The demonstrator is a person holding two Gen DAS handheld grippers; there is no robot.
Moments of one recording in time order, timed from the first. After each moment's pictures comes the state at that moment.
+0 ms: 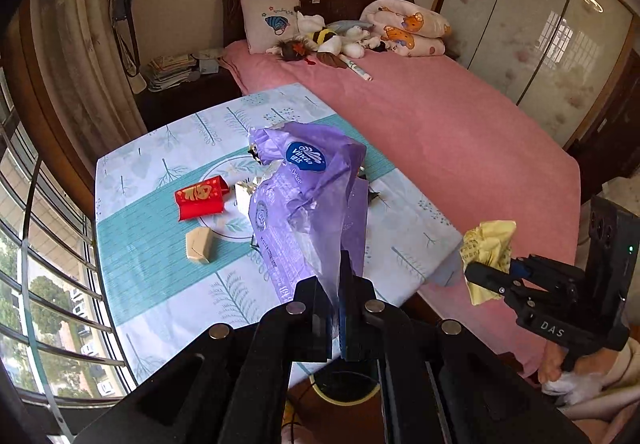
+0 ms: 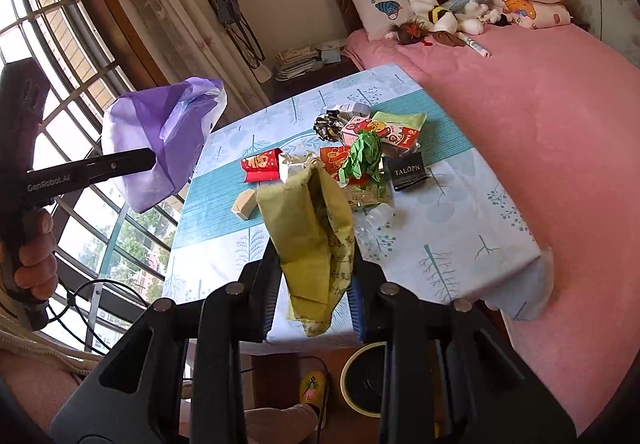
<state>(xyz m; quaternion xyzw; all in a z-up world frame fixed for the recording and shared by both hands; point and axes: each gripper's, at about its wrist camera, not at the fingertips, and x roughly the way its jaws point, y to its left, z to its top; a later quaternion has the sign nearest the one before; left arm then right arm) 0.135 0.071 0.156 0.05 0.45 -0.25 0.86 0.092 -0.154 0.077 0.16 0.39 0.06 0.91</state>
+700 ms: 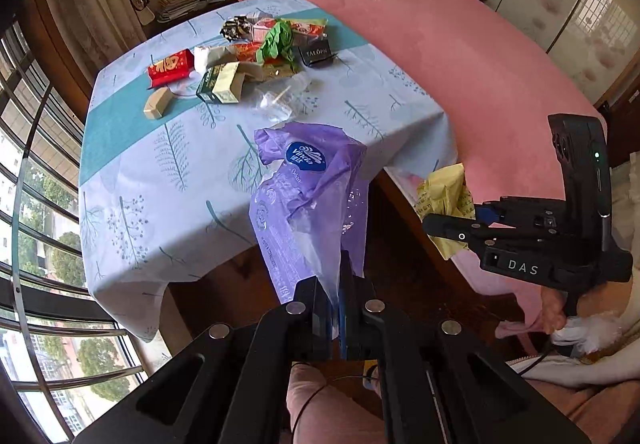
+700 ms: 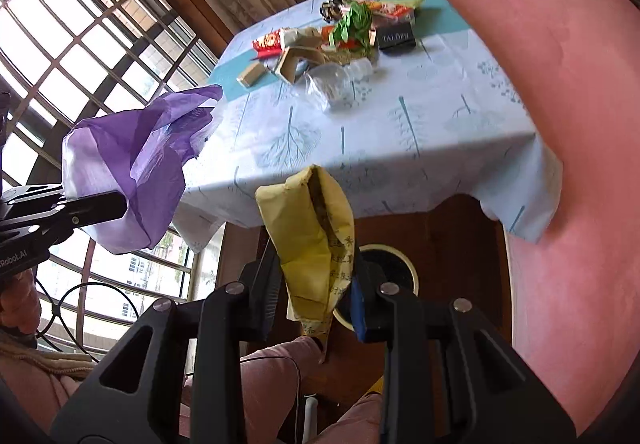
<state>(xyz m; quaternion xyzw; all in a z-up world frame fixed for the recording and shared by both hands) -0.070 -0.030 0.027 0.09 0.55 -0.19 0.81 -0.021 -0.205 -0.040 0.15 0.51 0.15 0.83</state>
